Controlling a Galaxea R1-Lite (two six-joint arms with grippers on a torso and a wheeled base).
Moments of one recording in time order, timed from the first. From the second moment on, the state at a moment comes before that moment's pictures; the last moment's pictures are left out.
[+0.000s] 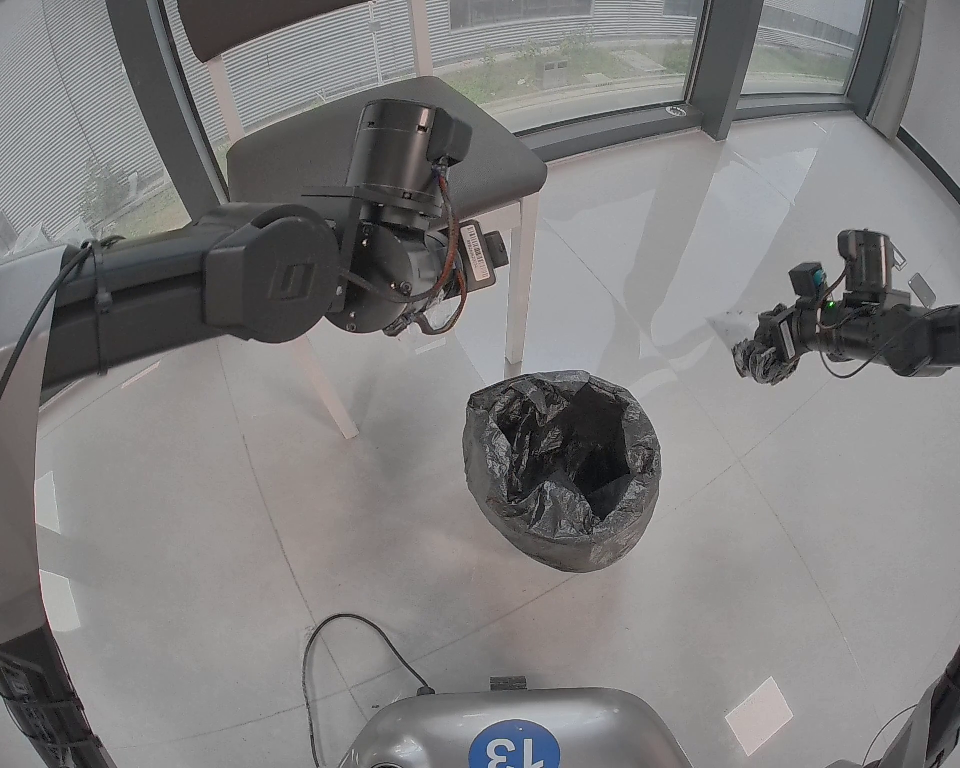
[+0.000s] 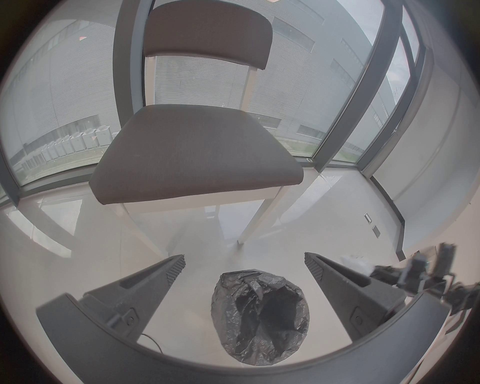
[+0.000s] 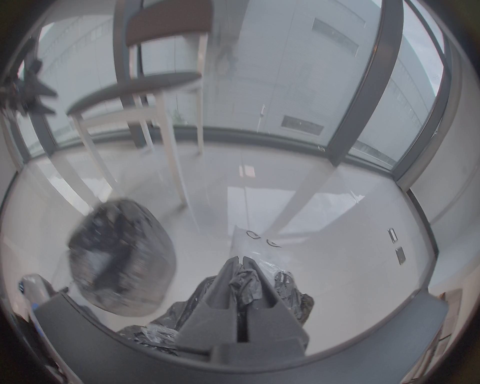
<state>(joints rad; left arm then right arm) -0.66 2.04 -1.90 0.21 0.47 -0.47 -0.02 2.01 -1.45 -0.17 0.18 -0.43</state>
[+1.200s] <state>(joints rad) -0.67 1.98 -1.74 0.14 0.48 -0.45 0.44 1.66 -1.00 -0.24 0.28 -0.20</state>
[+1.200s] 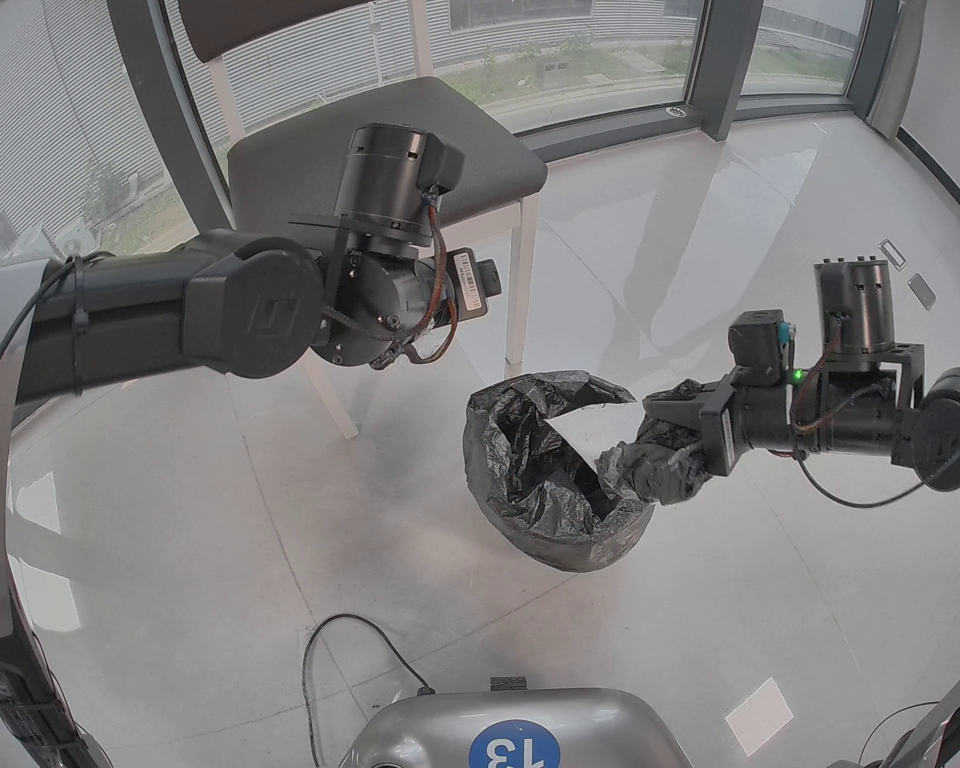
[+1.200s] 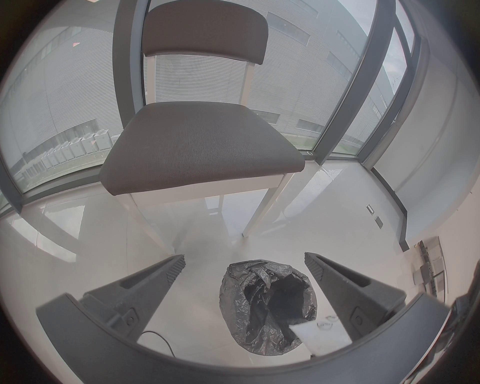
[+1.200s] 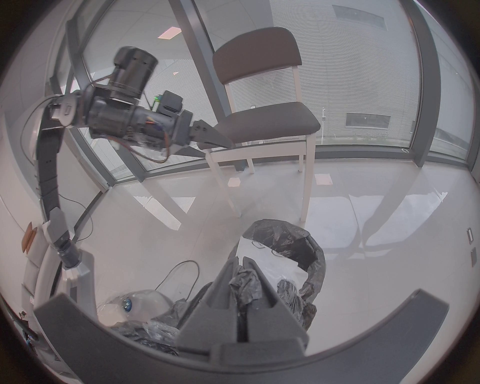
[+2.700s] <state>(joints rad) -0.67 1.97 -1.73 0.13 0.49 -0.36 0.34 1.96 -1.30 -0.23 0.27 -0.24</state>
